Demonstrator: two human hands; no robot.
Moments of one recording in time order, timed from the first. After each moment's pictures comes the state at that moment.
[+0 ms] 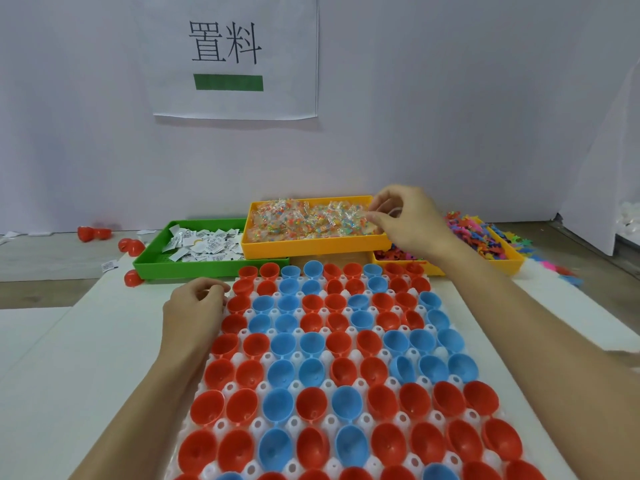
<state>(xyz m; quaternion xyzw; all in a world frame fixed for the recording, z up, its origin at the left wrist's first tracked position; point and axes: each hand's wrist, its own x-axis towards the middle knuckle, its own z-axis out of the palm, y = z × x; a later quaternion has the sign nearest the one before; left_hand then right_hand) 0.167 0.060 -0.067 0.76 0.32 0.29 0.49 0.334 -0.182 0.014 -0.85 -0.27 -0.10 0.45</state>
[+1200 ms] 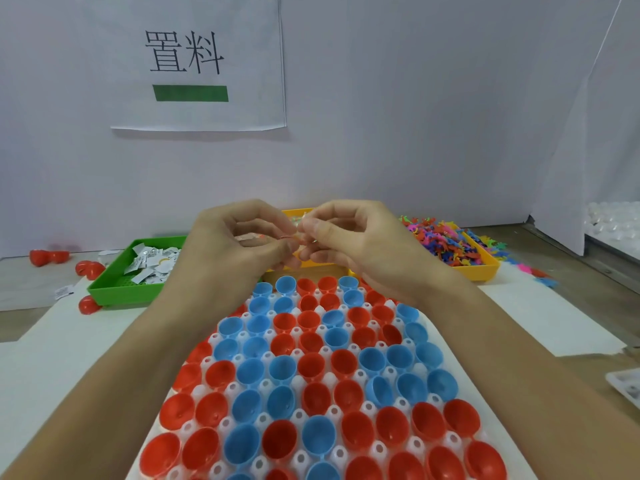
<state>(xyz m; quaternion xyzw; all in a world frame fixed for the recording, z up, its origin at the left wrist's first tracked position) 0.173 -0.018 0.047 0.81 -0.02 0.24 0.54 0.260 -0.180 0.036 -0.67 -0.36 0.10 0.64</state>
